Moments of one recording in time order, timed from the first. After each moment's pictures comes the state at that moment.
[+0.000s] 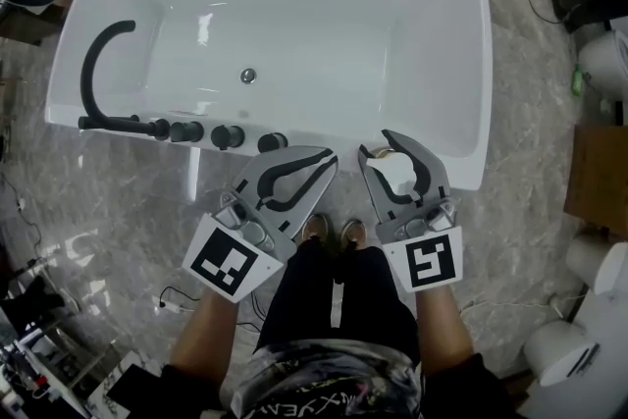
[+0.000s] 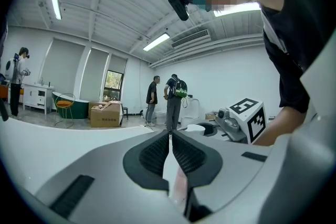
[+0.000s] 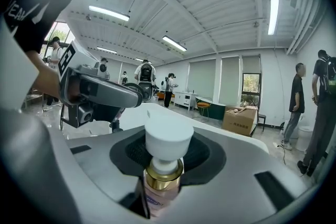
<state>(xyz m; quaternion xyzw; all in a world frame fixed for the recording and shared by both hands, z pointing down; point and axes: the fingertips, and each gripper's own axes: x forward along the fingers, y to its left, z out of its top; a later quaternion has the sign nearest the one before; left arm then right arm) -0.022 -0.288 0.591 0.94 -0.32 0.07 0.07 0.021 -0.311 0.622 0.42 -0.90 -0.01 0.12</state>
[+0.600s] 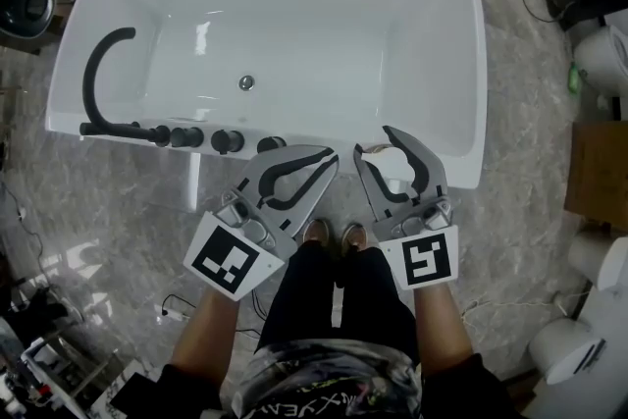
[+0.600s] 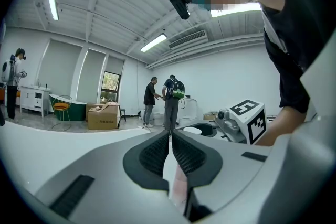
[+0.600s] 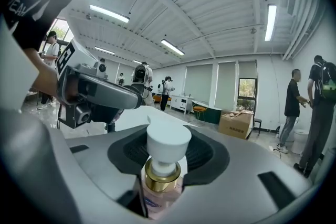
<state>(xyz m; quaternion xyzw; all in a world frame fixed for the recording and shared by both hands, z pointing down) -0.018 -0.290 0.584 0.95 -0.31 0.07 0.06 0.023 -0.313 0.616 0.43 -0.89 -0.02 0.11</state>
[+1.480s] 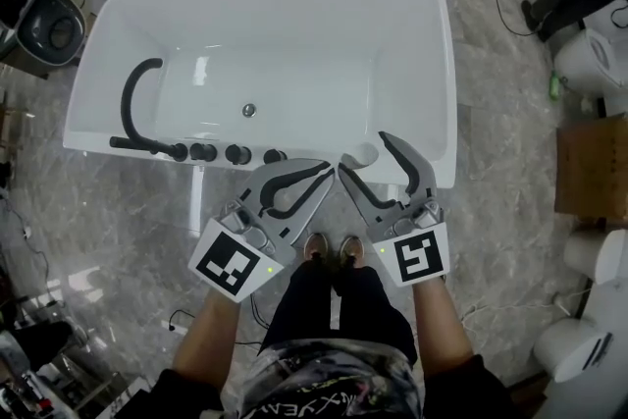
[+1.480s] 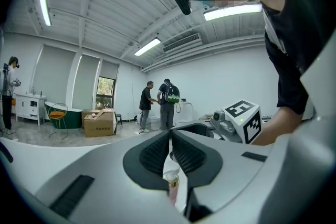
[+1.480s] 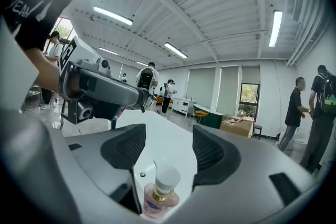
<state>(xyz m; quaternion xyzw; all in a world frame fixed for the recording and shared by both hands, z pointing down) -0.012 -0.260 0.483 0.96 -0.29 0.07 0.03 0.021 -0.288 0.520 0.41 -0.90 -0.06 0.13</state>
